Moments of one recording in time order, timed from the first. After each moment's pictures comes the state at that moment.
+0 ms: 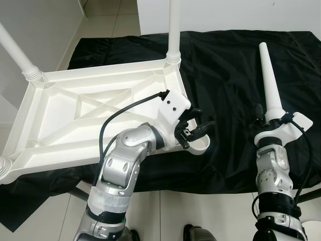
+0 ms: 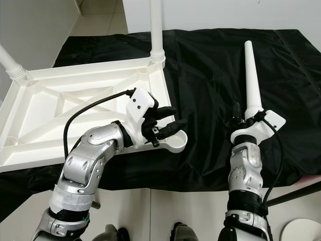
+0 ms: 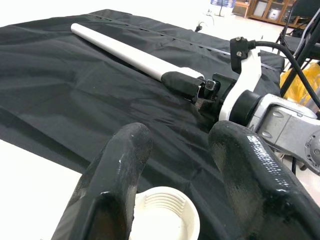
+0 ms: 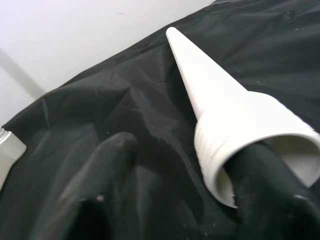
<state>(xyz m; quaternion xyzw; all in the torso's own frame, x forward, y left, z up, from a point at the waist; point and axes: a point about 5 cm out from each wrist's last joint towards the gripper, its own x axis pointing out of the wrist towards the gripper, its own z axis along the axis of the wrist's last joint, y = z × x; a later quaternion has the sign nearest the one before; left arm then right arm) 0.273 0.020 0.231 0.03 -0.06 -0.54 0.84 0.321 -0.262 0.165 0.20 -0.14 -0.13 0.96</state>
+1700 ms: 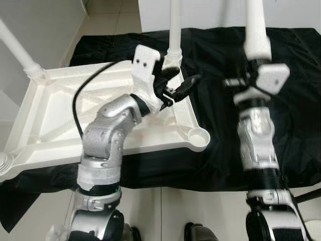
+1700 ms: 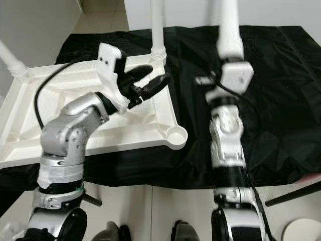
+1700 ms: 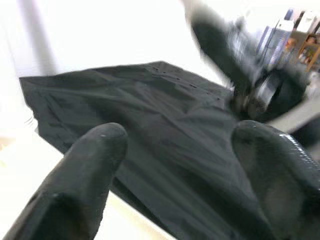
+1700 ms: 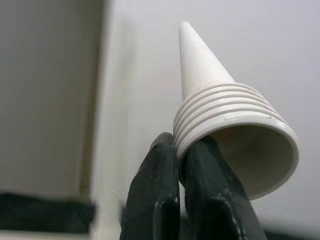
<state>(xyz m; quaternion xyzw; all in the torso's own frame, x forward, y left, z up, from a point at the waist) 0.300 0.054 0.284 -0.05 -0.11 -0.47 0.88 0.326 -0.156 0.292 -0.08 -0.43 0.05 0.90</state>
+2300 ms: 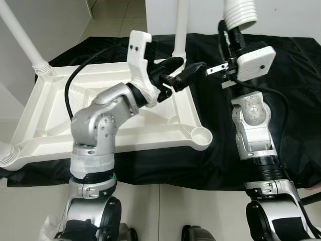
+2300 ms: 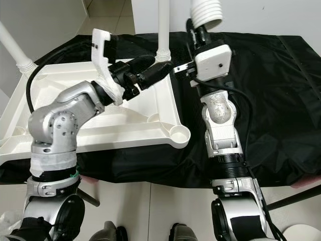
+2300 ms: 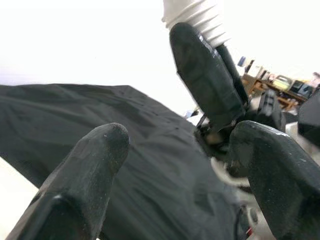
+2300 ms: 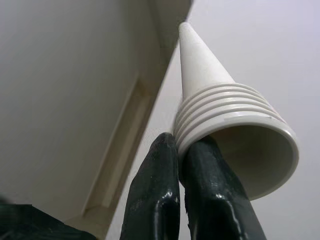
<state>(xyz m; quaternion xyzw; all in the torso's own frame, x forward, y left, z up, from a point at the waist) 0.303 0.061 0.308 -0.15 -0.10 -0.53 0.83 0.317 -0.128 0.306 -0.17 -0.48 0.11 0.86</state>
